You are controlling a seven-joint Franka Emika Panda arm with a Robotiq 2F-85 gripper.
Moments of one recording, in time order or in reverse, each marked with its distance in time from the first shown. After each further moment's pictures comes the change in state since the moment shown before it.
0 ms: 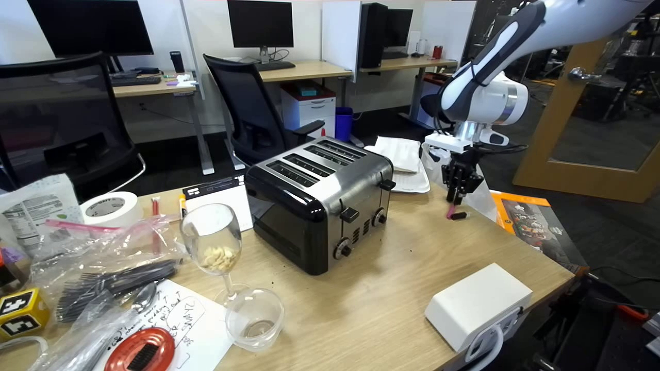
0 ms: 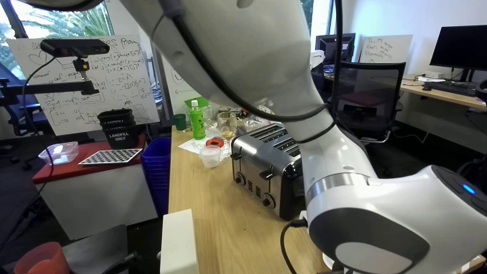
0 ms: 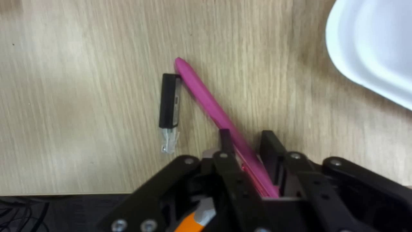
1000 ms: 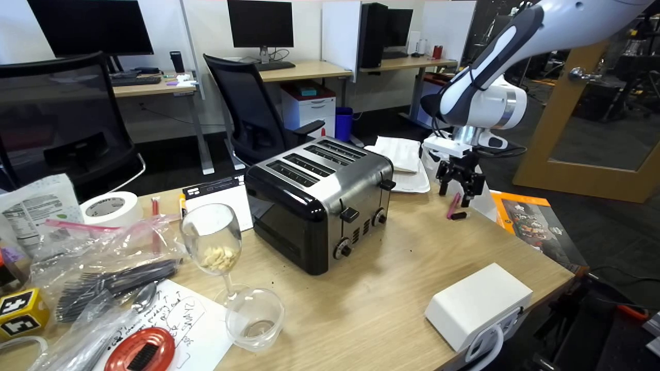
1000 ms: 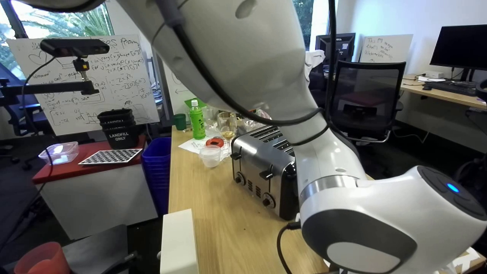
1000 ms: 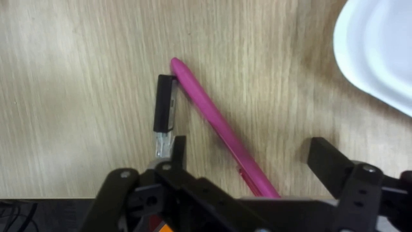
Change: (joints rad) arm 0.006 0.005 0.008 -0.018 -0.003 0.051 -0.014
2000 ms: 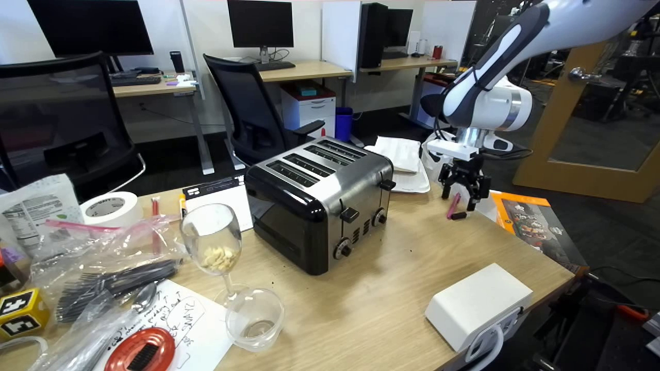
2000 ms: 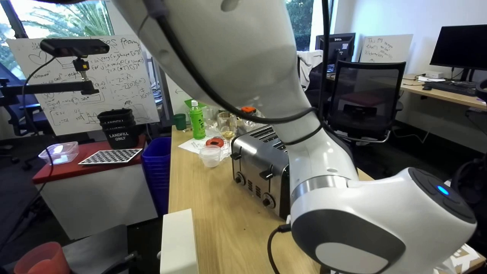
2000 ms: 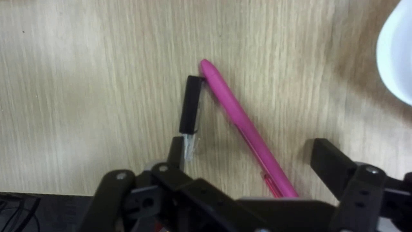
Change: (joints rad) arm 0.009 -0.028 -0.003 -0.051 0.004 0.001 -0.053
